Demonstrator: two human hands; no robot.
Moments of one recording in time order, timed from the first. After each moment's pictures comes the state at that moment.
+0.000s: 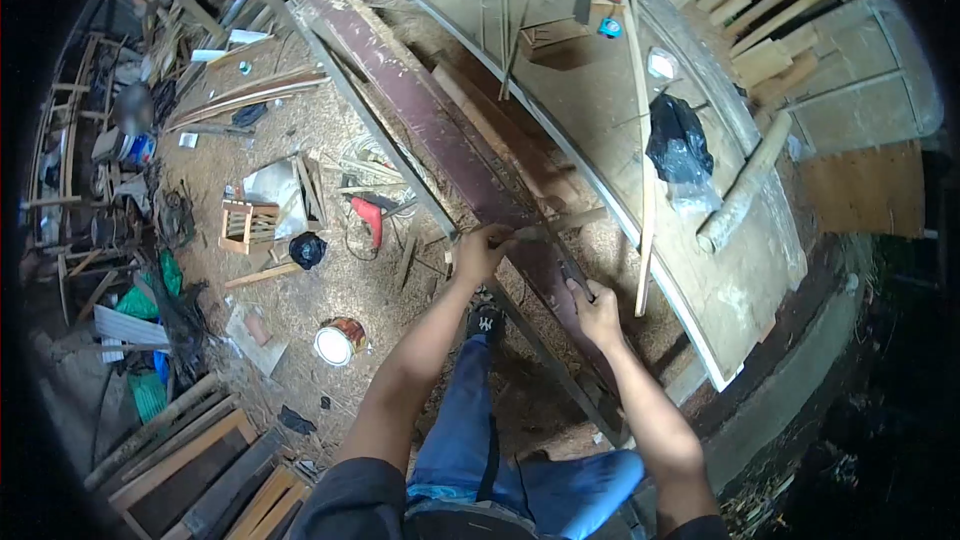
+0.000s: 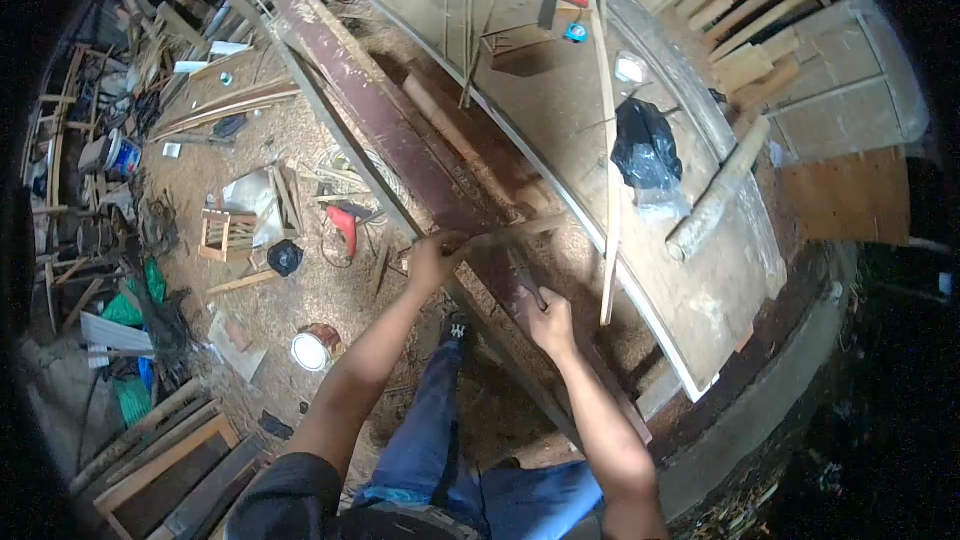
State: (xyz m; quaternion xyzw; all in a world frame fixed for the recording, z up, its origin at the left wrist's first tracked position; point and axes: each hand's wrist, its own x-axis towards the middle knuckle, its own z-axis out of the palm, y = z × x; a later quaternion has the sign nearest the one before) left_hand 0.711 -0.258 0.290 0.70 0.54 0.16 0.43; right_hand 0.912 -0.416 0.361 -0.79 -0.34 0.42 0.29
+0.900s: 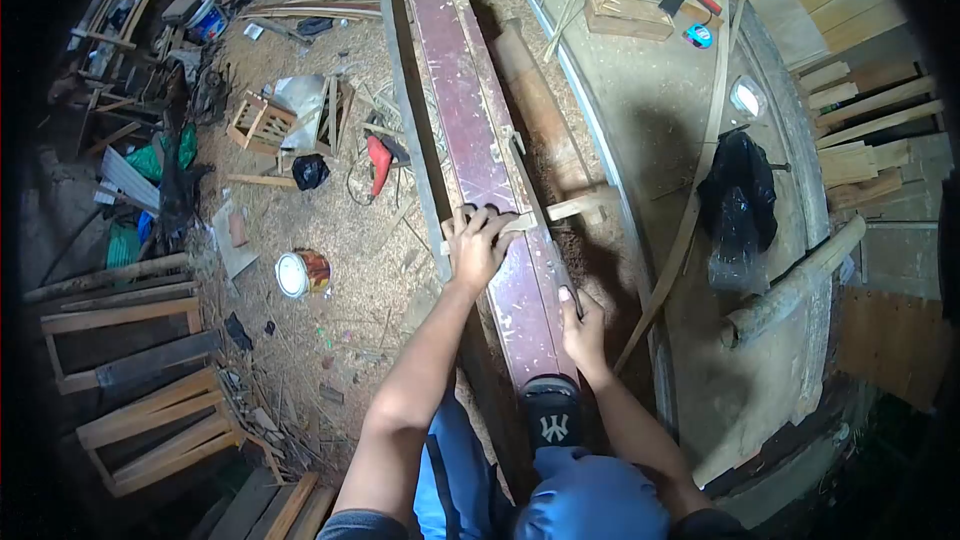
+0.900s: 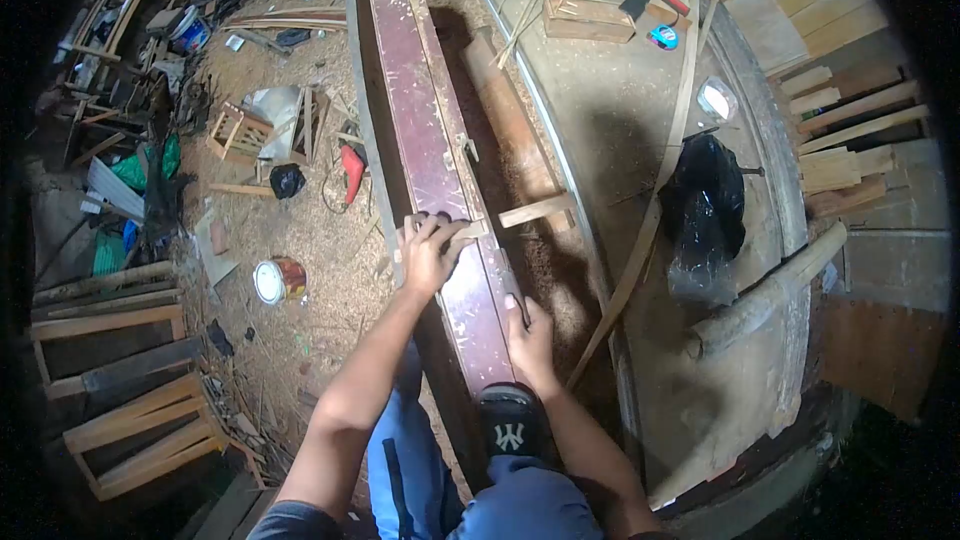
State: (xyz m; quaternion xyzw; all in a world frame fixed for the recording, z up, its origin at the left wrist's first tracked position) left_hand 0.807 -0.319 0.184 0.71 0.65 0.25 0.11; right_hand 1.005 -0.426 0.209 -0.64 -0.44 0.51 0.38
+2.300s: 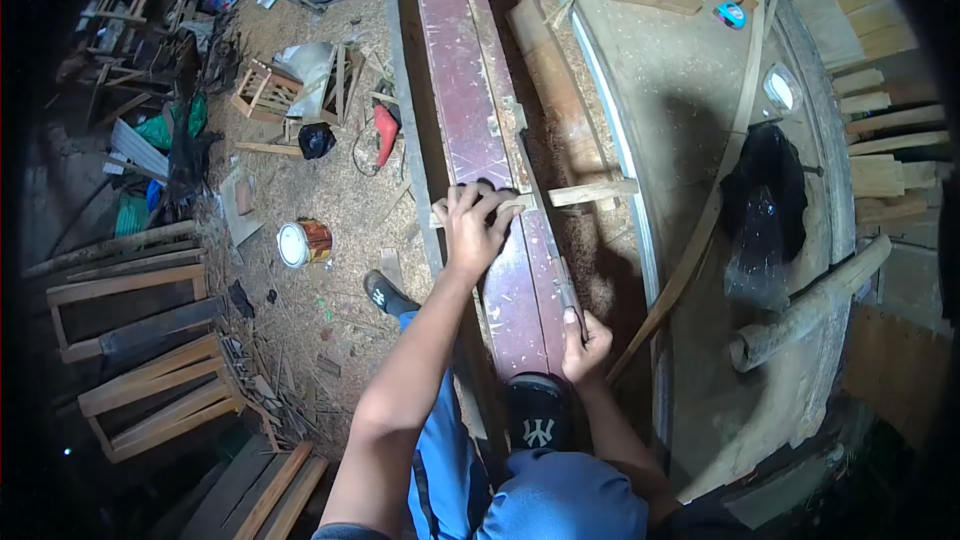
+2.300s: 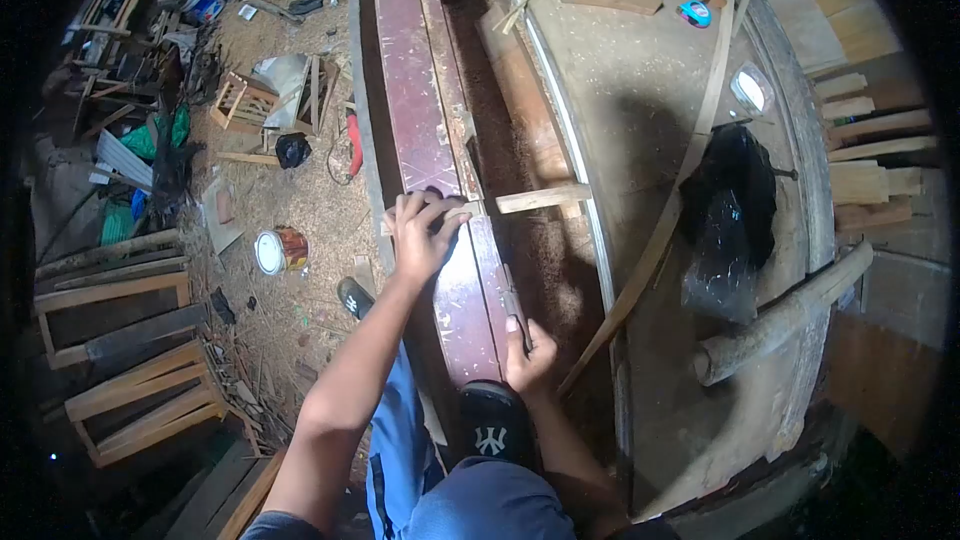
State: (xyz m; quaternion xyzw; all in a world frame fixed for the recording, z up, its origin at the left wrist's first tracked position) left_hand 0.825 -0.318 0.170 0.66 0.69 0.27 0.12; right_hand 1.028 -0.453 0.200 -0.63 -0.43 0.50 0.41
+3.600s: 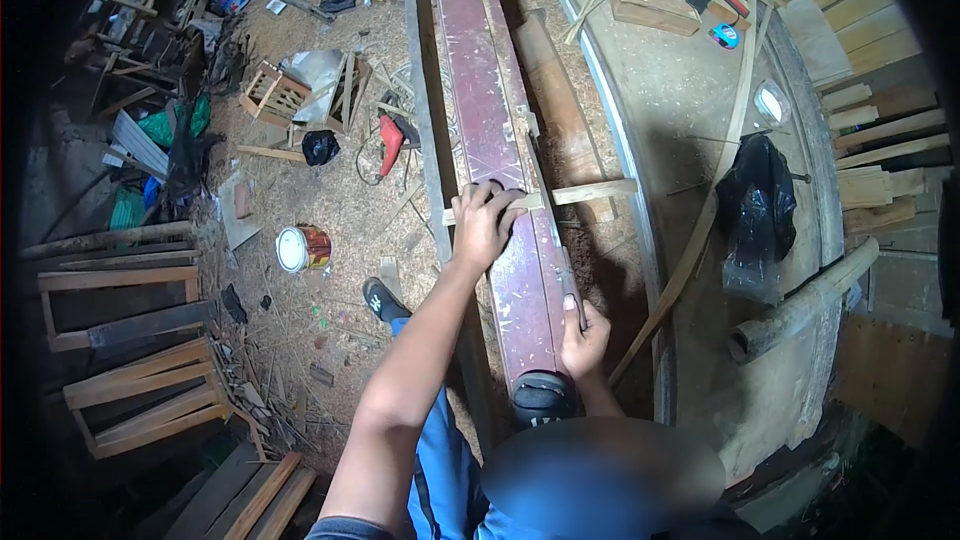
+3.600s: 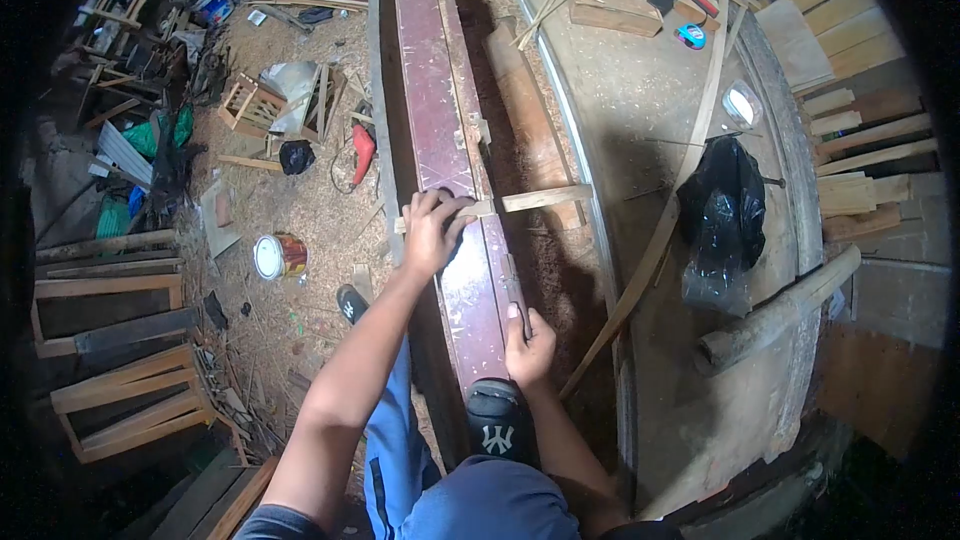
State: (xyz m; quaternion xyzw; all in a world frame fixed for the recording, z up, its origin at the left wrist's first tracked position) left_hand 0.808 -0.320 0.170 0.69 0.65 0.27 0.14; right_hand 1.008 -0.453 0.199 -0.64 -0.45 0.47 0.41
